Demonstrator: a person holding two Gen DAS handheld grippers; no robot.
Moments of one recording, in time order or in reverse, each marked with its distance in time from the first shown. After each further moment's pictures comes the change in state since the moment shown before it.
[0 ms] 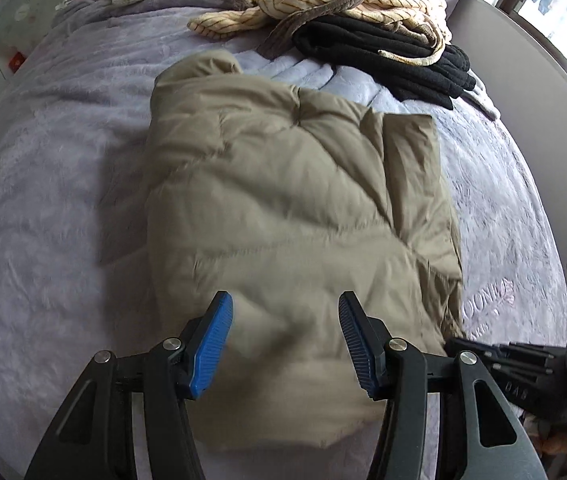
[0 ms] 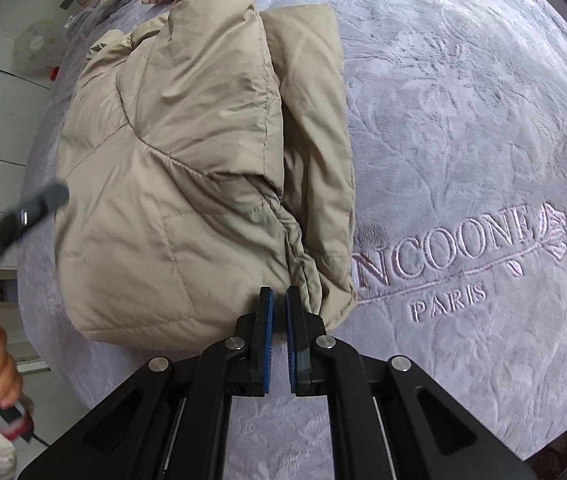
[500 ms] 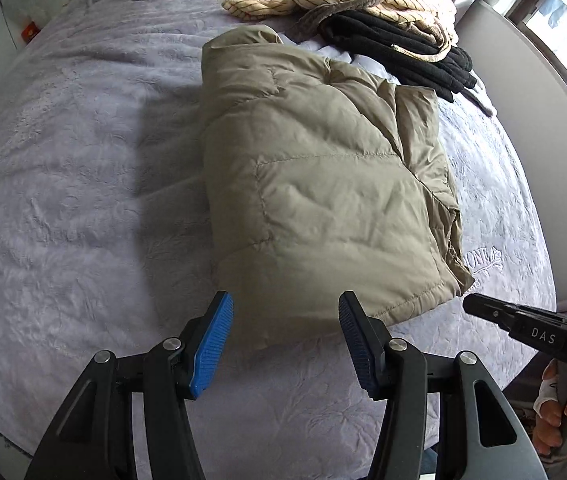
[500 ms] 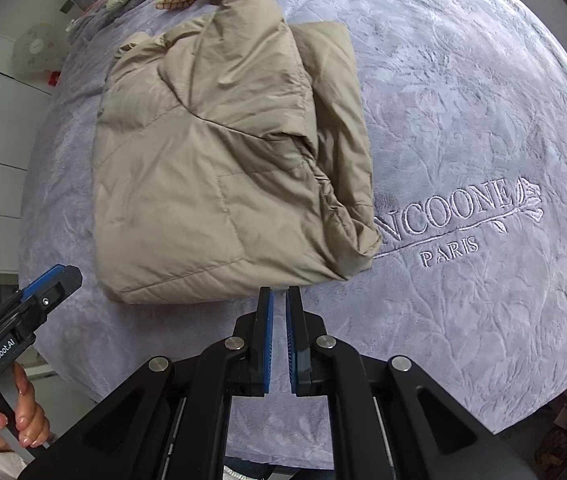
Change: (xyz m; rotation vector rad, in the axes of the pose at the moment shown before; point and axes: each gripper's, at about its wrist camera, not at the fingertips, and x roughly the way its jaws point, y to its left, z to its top) left arm -0.046 0.038 -0.060 -0.047 0.028 -0.025; right arm -0.043 0.051 -0.046 0.007 -0.054 -0.040
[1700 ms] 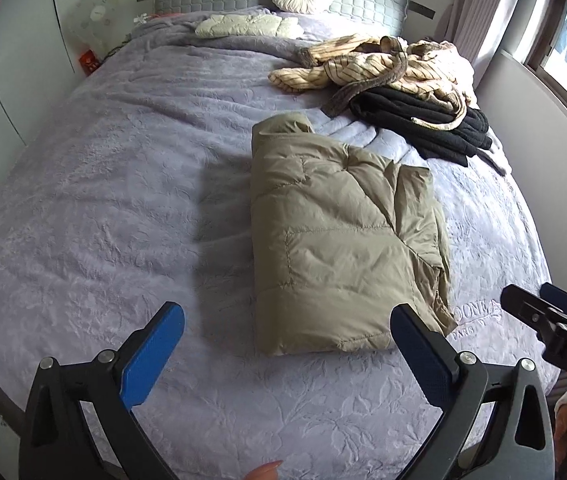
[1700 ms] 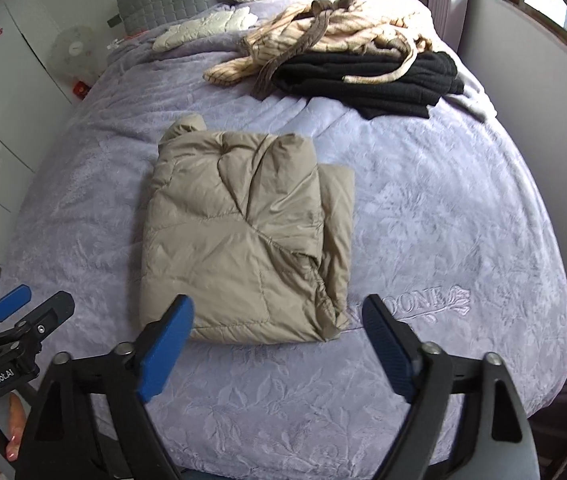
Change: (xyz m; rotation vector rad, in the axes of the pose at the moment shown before) left arm -0.097 -0.026 -0.009 -0.089 -0.214 0.159; right arm -0.112 0.046 0.005 -0.180 -0.305 -0.118
